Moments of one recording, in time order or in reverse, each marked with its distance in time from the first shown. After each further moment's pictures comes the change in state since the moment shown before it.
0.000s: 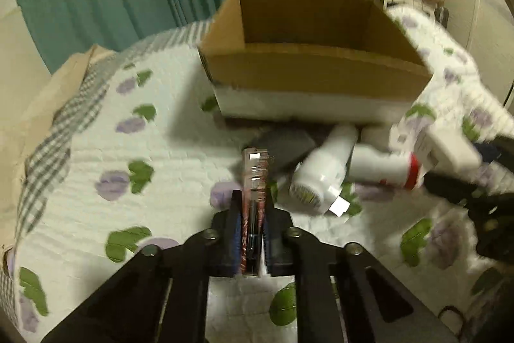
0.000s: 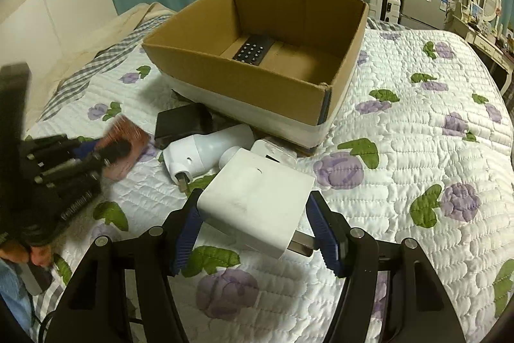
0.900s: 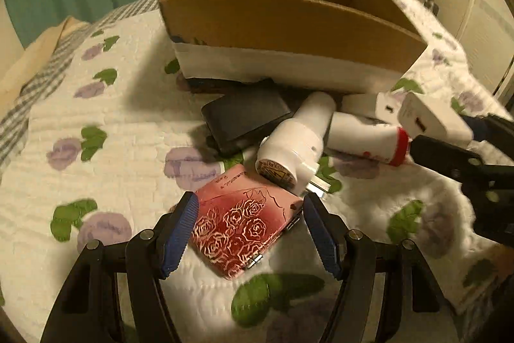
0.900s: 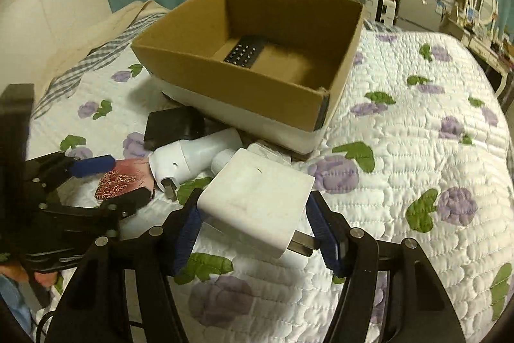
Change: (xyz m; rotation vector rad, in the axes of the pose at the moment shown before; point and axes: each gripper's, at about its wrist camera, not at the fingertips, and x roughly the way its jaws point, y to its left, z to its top) left arm 0.041 -0.013 -0.017 0.002 0.124 -0.088; right arm 0.011 -0.007 0.000 0.007 0.016 -0.021
